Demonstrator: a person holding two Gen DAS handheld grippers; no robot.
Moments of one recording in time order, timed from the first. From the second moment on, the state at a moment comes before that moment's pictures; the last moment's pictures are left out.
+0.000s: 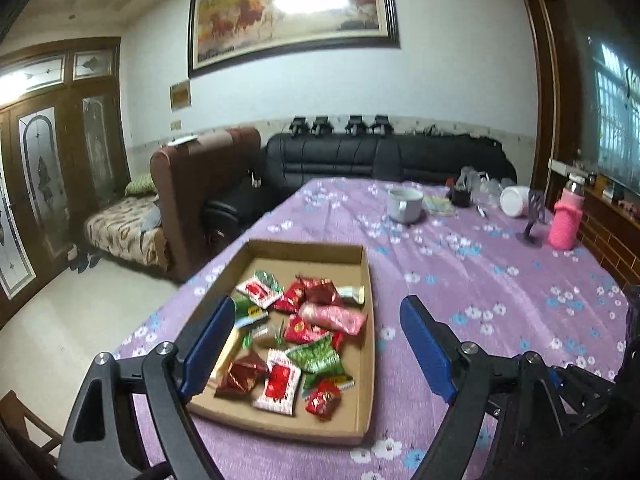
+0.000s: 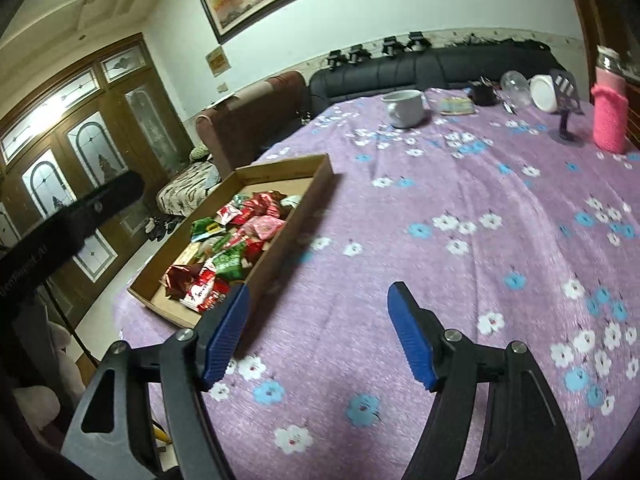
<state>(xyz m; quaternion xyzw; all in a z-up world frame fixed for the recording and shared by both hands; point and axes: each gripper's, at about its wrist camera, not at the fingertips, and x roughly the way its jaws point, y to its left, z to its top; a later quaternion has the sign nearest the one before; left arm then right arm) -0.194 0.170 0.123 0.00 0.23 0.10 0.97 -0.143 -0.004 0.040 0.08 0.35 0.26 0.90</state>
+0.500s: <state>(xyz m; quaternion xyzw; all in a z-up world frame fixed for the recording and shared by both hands) -0.196 0.160 0.113 0.01 0.28 0.10 0.96 -0.153 0.001 0.037 0.07 0.36 0.25 0.89</state>
